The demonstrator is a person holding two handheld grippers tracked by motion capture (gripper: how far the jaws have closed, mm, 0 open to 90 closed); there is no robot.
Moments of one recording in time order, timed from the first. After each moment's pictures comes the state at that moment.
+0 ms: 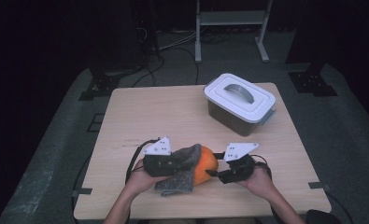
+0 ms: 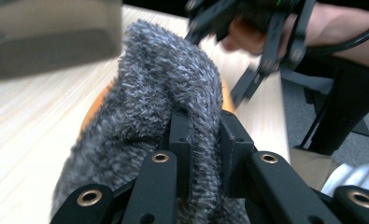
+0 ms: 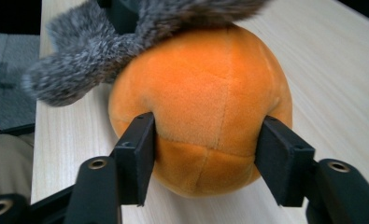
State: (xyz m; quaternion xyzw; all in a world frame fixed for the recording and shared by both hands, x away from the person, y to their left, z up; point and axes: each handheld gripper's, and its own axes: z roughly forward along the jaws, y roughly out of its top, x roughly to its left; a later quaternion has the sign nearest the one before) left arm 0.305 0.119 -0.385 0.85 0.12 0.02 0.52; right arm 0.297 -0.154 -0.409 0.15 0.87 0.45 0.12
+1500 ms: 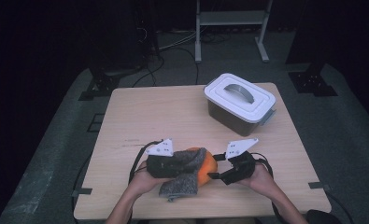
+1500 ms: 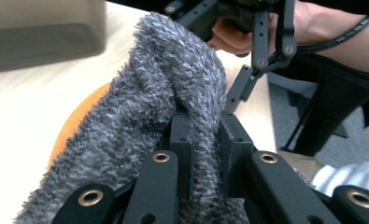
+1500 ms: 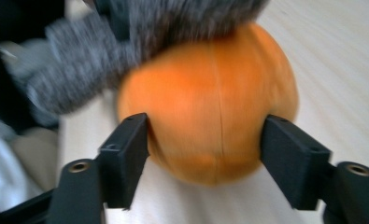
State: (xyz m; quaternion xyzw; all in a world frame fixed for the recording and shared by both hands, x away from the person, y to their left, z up) left arm 0.309 0.115 -0.401 0.85 0.12 -0.02 0.52; right arm 0.310 -0.164 -0.415 0.16 0.88 0.45 0.04
